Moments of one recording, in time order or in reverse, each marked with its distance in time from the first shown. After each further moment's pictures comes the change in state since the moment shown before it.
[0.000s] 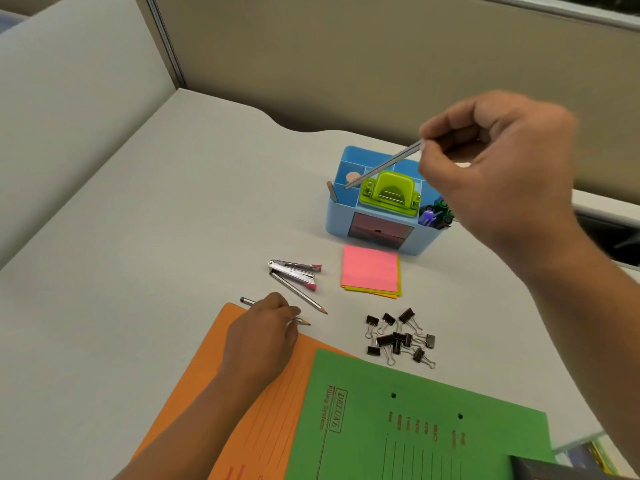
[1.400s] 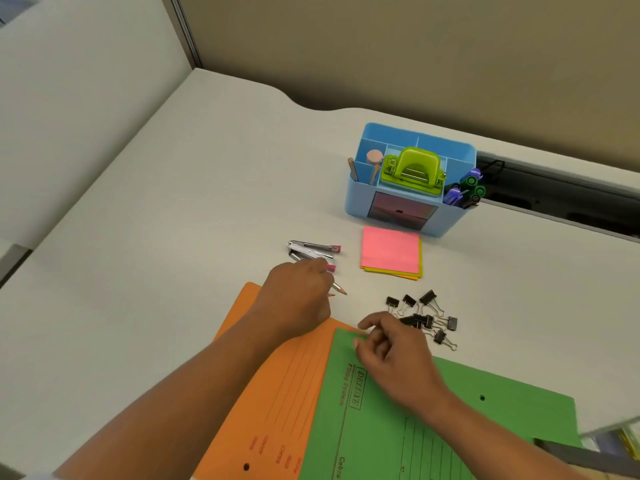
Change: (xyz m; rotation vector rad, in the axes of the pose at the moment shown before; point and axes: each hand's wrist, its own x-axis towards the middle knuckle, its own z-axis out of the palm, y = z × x) left_hand 0.034 0.018 -0.025 0.292 -0.162 0.360; right_hand -0.227 0.061 0.100 0.232 -0.566 0.527
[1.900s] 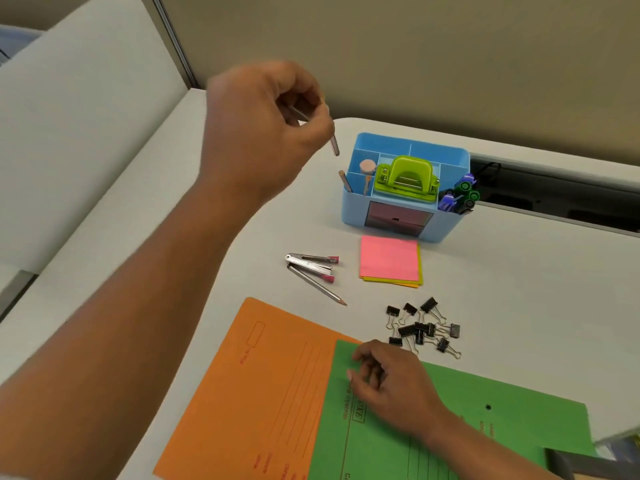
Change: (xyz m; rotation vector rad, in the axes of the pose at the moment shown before) left_hand 0.064 -0.009 -0.184 -0.489 0.755 -0.119; right_hand -0.010 0.016 0.009 -0.121 -0.045 -0.148
